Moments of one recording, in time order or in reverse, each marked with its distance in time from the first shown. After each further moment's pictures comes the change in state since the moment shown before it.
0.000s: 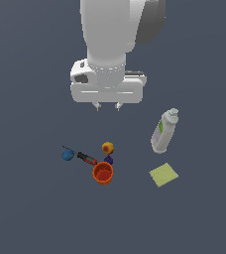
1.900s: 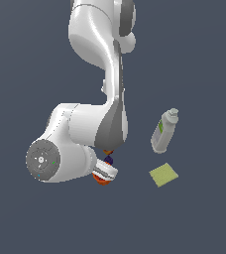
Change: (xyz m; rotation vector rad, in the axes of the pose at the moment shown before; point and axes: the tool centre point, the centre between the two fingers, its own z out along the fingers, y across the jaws) arm 0.118 0.049 0.169 0.107 -0.393 0.496
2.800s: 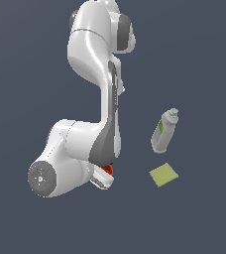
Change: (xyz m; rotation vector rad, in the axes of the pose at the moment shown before) arm 0.024 0.003 0.035 0.006 -0.068 0.077
